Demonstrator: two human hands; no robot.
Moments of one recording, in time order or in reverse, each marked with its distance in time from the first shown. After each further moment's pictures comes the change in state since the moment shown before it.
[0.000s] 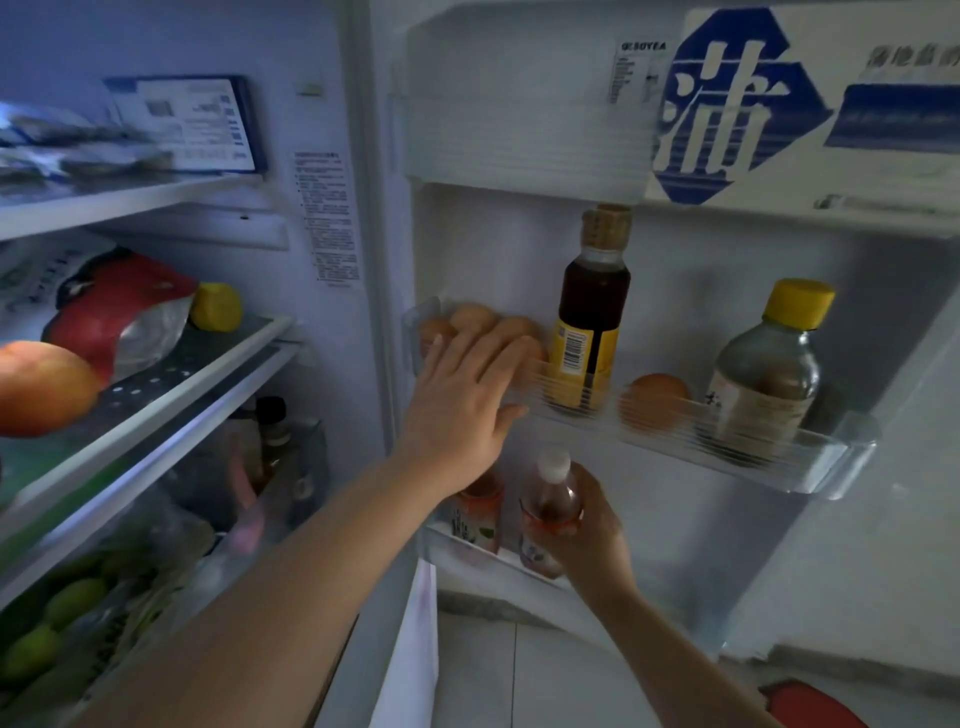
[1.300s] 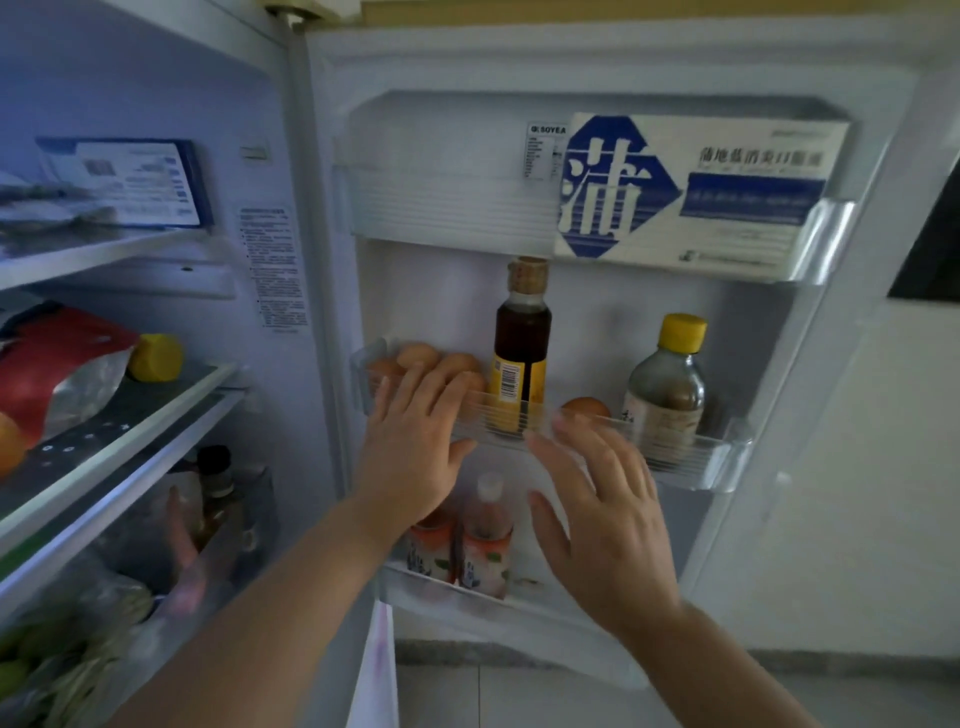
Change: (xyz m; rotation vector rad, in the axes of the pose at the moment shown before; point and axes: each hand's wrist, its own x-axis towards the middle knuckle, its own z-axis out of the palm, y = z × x) left_hand -0.002 0.005 -0.002 0.032 -0.022 -0.030; right_hand -0.045 -0.086 -0.075 -0.640 0.430 -0.869
